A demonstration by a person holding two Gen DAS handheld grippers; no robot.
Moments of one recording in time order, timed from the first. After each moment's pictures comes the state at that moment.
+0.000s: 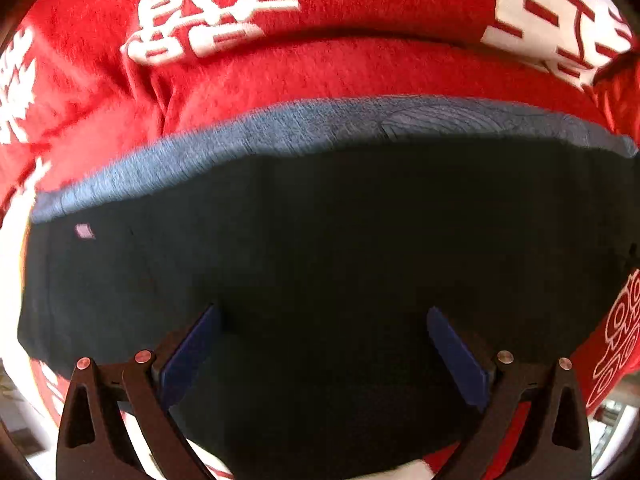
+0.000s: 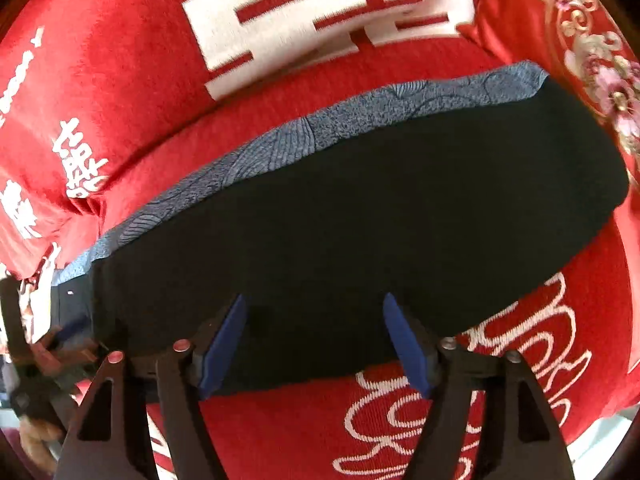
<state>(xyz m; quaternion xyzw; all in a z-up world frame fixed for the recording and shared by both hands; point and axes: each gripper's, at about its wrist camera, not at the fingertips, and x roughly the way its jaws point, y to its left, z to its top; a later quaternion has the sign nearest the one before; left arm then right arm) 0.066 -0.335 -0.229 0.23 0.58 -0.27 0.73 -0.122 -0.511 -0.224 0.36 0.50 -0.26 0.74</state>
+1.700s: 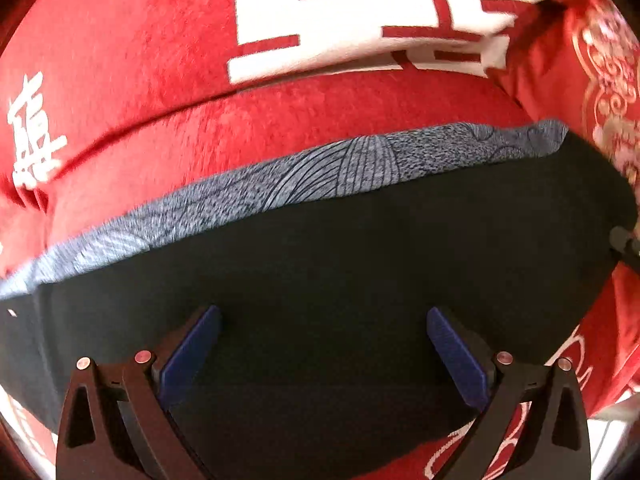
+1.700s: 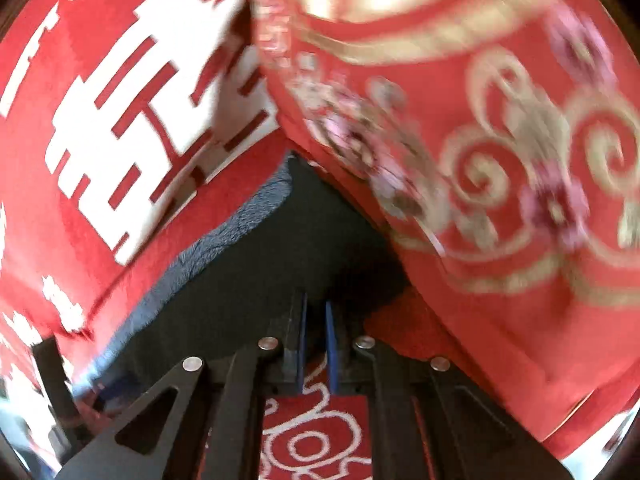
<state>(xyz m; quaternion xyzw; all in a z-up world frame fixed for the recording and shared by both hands) -0.032 -0.514 -0.231 0.25 0.56 -0.35 0.71 -0.257 -0.637 -0.199 0.42 0.39 -0.37 0.73</state>
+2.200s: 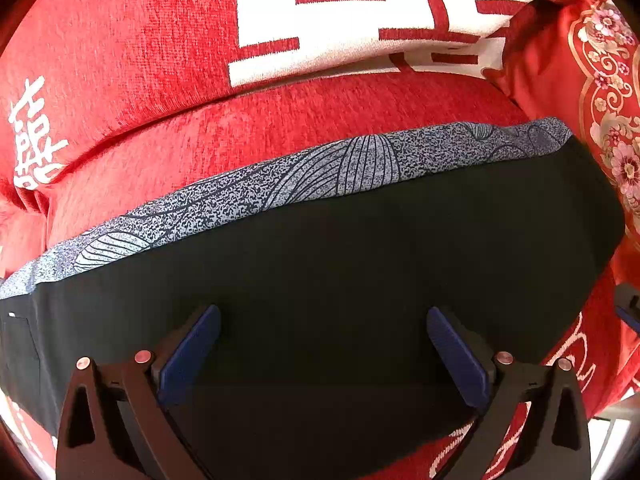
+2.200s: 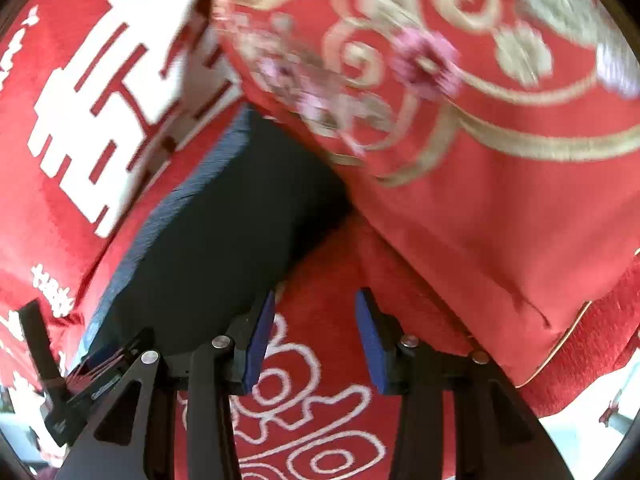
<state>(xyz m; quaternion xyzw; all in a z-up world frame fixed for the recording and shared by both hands) -0.035 -0.519 -0.232 0.25 0.54 -0.36 0.72 -0.291 -0.612 -0.206 0.46 0.41 -0.38 0.69</state>
